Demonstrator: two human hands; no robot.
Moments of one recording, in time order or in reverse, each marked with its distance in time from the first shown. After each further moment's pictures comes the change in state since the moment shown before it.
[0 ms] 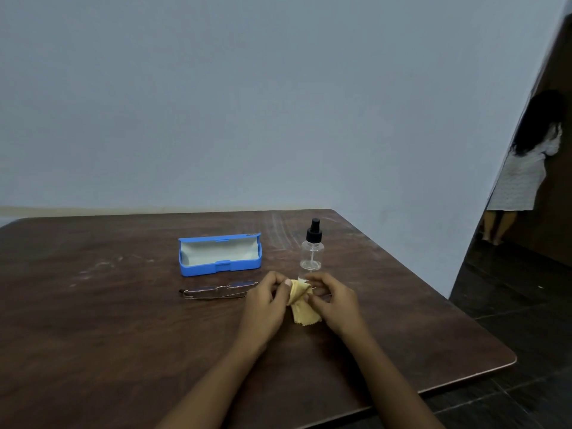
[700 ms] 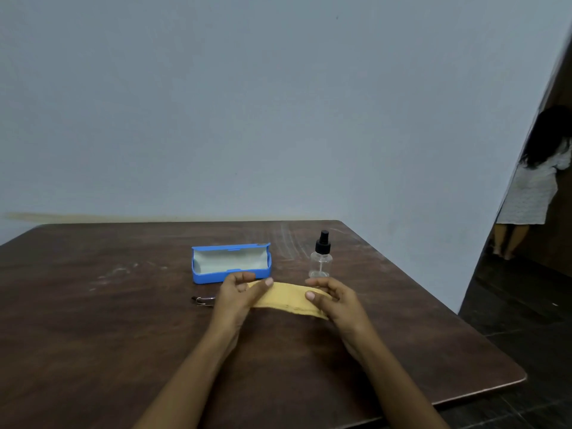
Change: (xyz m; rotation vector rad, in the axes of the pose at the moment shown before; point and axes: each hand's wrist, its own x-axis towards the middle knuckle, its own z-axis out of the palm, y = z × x) left_hand 0.017 -0.011 -0.047 -0.425 0.158 -0.333; right_hand -0.002 -0.022 0.001 0.476 -0.053 0.143
